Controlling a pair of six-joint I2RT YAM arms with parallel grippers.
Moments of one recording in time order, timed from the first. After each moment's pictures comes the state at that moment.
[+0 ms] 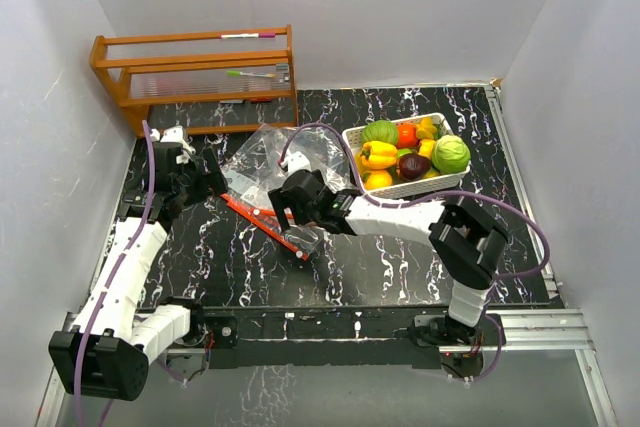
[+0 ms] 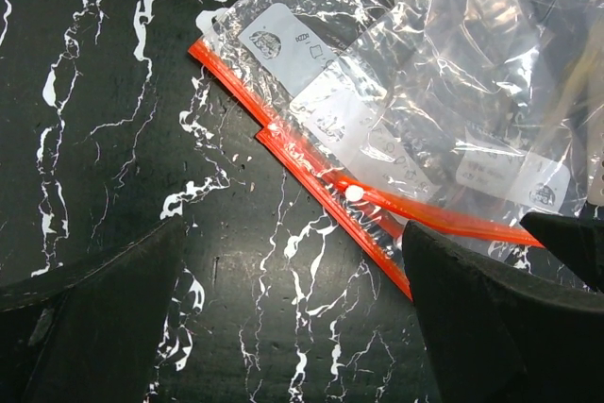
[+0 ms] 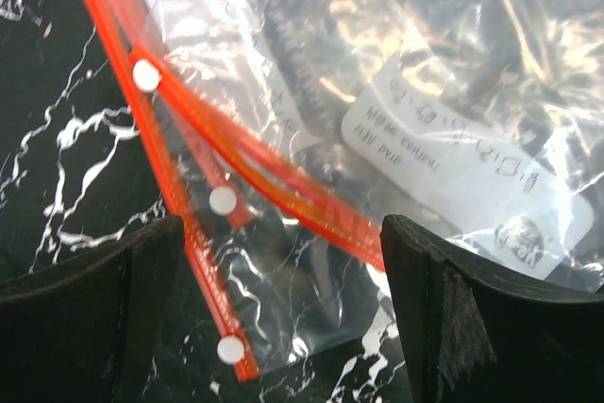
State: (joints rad) left arm -0.11 1.00 0.93 -0.66 -0.04 -0.36; right arm 0.99 1.77 1.18 -0.15 0.26 0.37
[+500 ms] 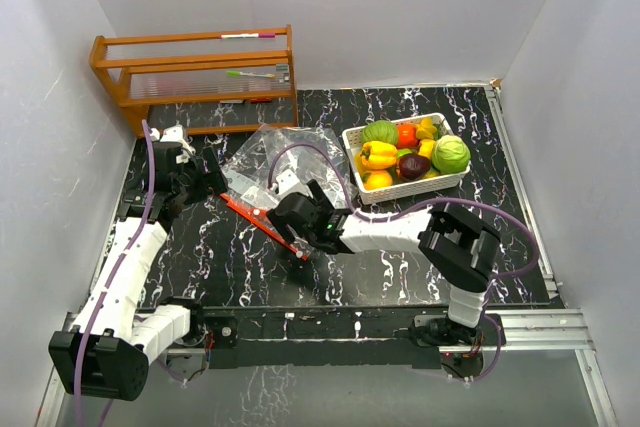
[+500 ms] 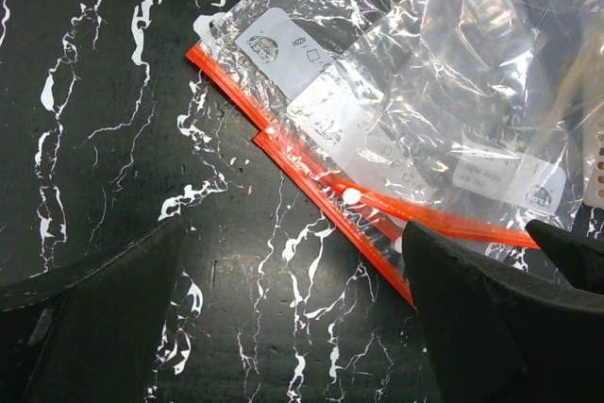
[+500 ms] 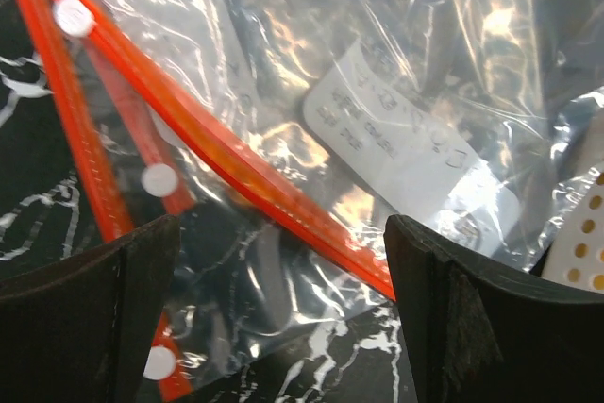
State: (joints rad) left arm -0.11 1.00 0.93 -0.65 -0.04 -0.36; right arm 1.08 1.81 1.12 -0.04 0.50 0.19
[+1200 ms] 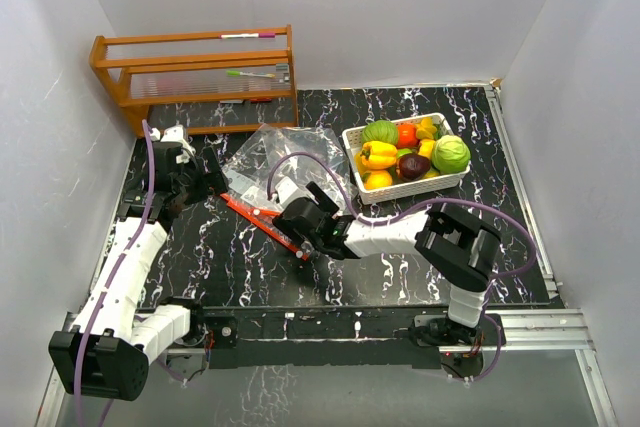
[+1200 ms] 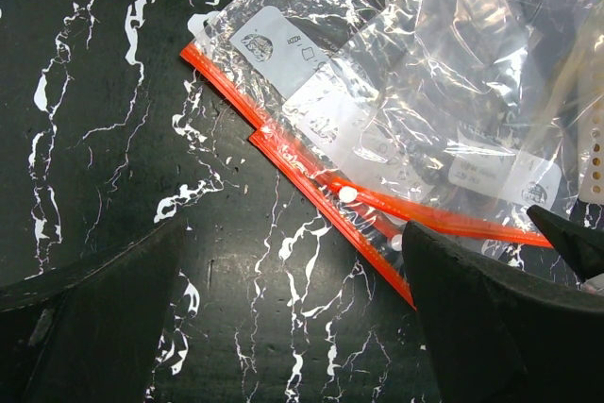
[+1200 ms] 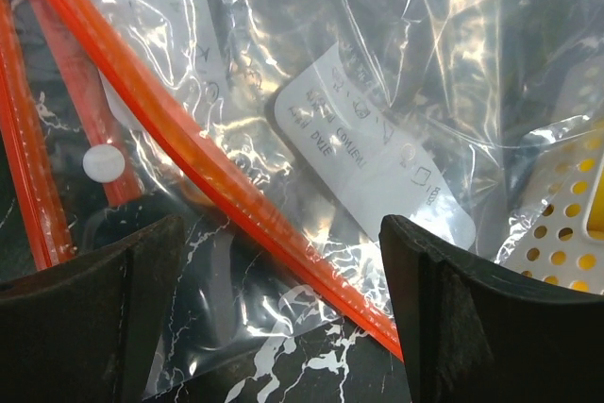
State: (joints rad) left arm -0.11 1.00 0.93 -0.65 -0.03 -0.36; right arm 1.07 1.81 1.01 0.12 0.53 -0.04
